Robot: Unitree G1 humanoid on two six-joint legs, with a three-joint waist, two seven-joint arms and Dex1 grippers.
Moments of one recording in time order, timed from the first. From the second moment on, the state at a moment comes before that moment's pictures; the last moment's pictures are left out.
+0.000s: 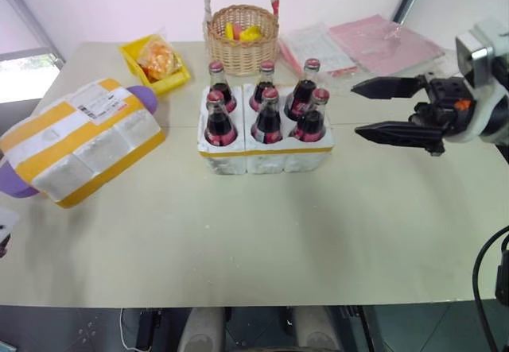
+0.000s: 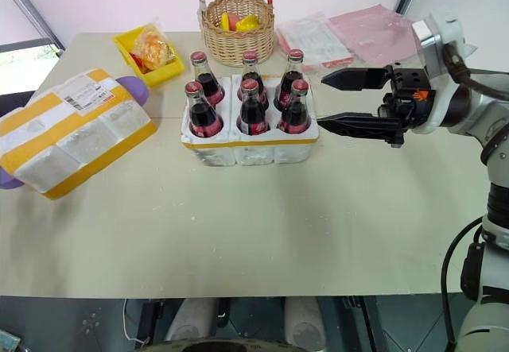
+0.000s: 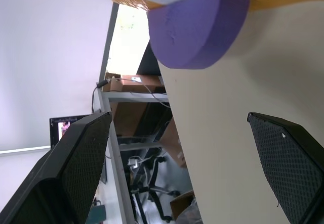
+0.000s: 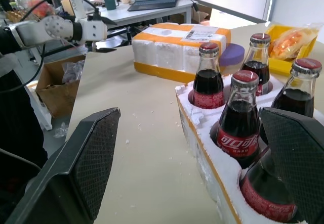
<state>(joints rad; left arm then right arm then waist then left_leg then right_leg) 0.44 0.87 0.64 -0.09 0.30 0.17 -0.34 -0.74 -0.96 -0.21 -0.08 0.82 0.80 1.30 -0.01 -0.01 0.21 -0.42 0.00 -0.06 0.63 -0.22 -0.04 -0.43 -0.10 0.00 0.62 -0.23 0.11</state>
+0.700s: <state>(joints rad) -0.10 0.99 0.22 0.67 0.43 -0.21 -0.07 -0.71 -1.00 -0.25 -0.15 0.88 0.84 1.27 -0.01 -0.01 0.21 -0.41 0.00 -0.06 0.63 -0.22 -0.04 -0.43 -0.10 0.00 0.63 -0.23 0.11</state>
